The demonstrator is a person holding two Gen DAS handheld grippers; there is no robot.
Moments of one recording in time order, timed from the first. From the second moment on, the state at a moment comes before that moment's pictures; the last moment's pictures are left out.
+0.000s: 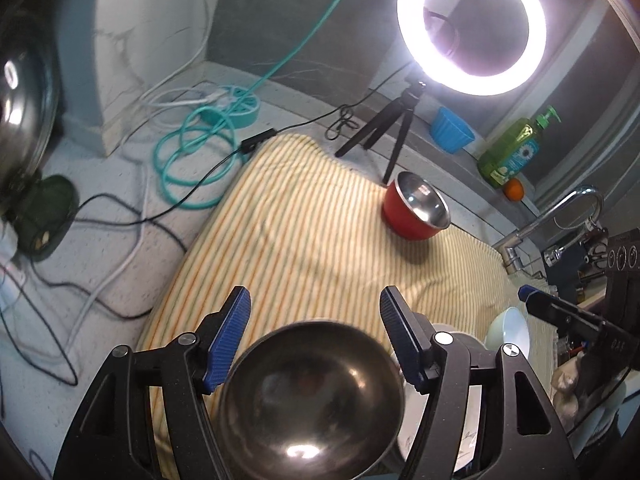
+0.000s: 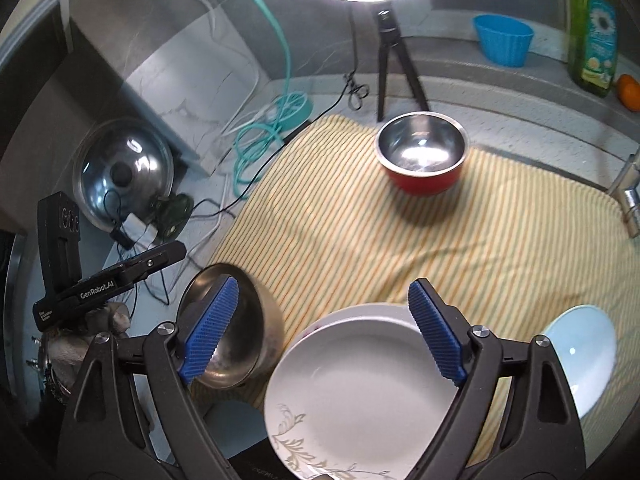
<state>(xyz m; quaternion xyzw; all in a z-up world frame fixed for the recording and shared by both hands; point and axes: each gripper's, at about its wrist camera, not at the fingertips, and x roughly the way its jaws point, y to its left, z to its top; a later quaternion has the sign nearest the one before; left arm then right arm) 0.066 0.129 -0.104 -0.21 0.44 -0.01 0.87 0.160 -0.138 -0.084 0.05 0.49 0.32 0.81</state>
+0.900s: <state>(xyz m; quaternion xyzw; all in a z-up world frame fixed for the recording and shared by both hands) 0.237 0.059 -0.131 -0.18 0.49 -0.12 0.84 0.304 -0.183 -0.141 0.14 0.51 0.24 0.81</state>
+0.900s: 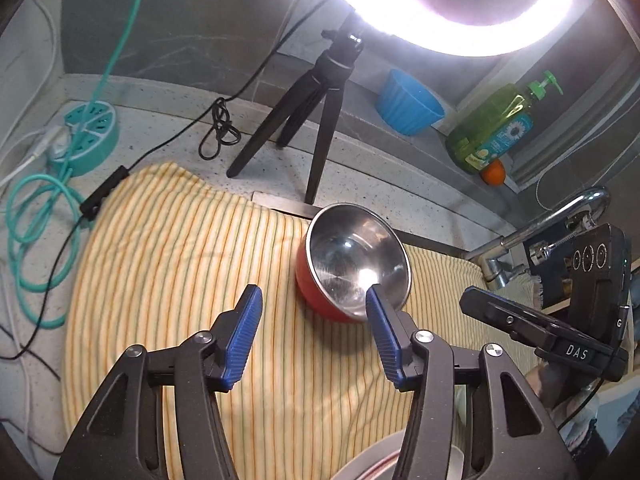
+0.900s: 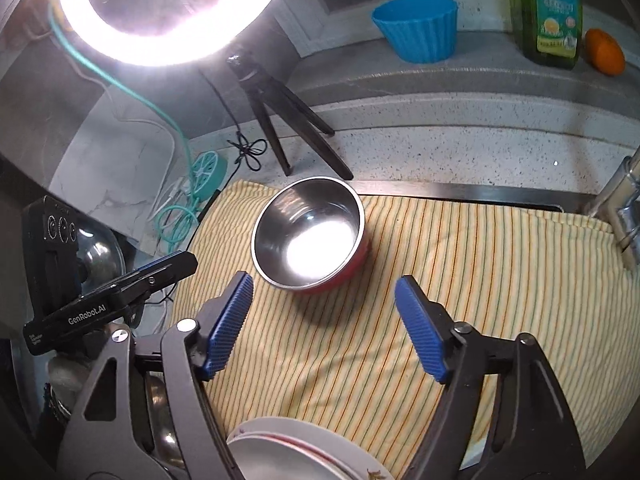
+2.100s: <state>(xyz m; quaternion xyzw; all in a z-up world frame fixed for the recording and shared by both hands) 0.284 0.044 -0.172 -0.18 0.54 -0.15 0.81 0.354 -0.161 -0.193 0.15 0.57 0.22 0.78</state>
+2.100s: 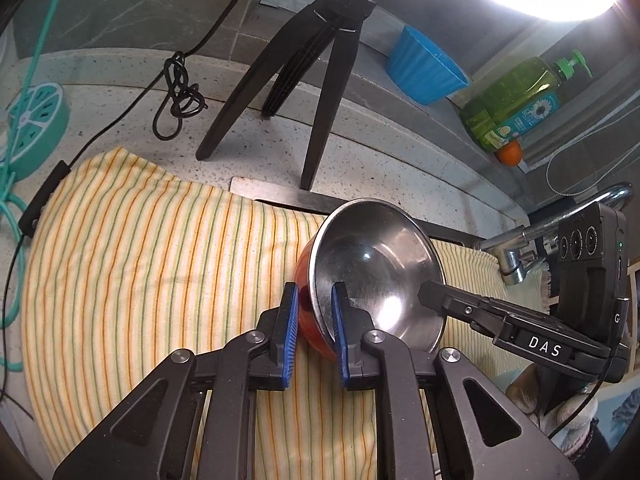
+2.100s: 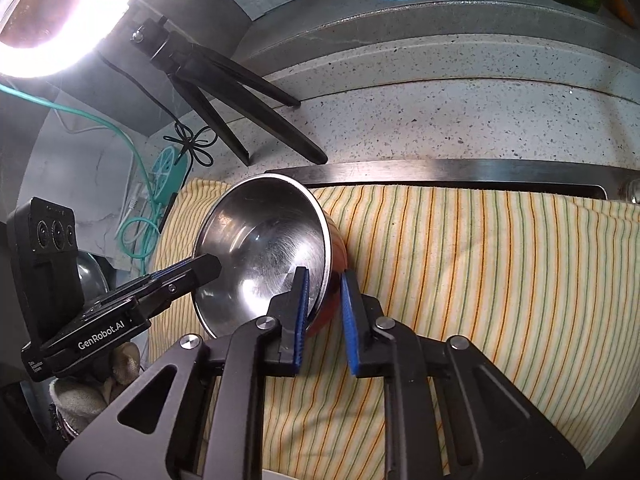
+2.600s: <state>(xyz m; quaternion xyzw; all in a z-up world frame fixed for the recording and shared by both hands) 0.229 0.051 -0.126 -0.19 0.50 -0.14 0.83 0.305 -0.164 -0.152 0.15 0.55 0.26 0.78</state>
